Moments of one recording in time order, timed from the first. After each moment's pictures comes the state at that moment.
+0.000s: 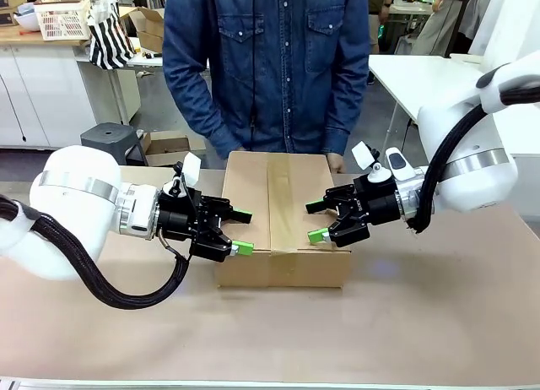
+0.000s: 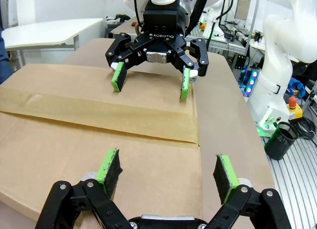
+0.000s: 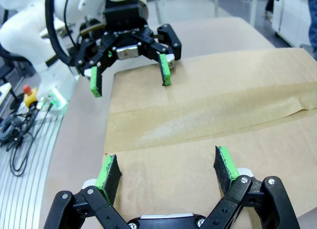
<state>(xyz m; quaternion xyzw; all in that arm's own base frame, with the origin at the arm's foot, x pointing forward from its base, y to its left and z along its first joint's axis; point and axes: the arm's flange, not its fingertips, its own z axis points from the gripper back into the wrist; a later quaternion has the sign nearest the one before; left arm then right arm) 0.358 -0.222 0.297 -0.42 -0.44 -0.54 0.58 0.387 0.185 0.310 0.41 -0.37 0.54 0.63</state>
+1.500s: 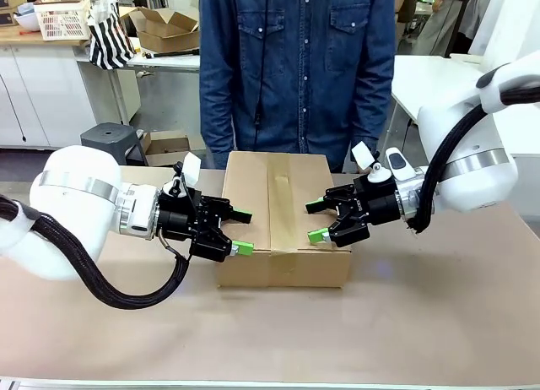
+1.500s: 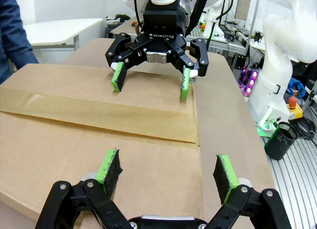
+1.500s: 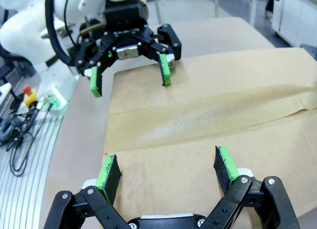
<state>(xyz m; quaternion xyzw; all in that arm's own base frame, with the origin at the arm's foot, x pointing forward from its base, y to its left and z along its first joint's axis) 0.358 -0.222 0.297 -0.42 -0.44 -0.54 0.58 0.387 0.185 0.310 0.41 -0.37 0.54 0.63</state>
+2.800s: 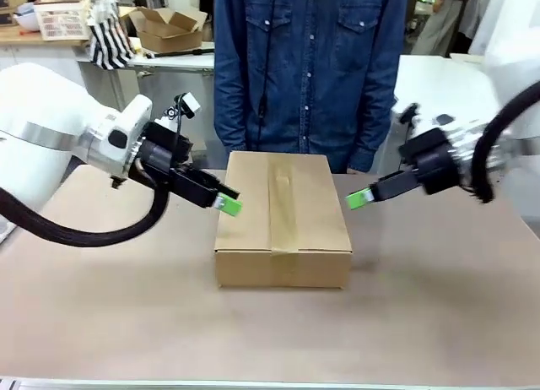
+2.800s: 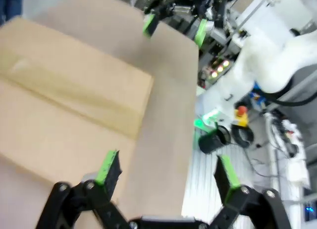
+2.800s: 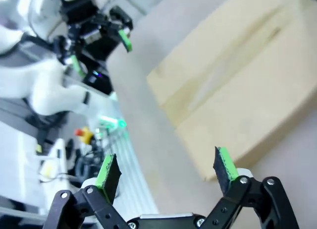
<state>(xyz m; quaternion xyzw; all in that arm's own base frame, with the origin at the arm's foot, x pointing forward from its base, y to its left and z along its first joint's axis) 0.345 -0.192 0.425 -0.47 -0.23 -0.47 0.71 0.345 0.115 0.428 0.46 -0.19 0.33 0.80</state>
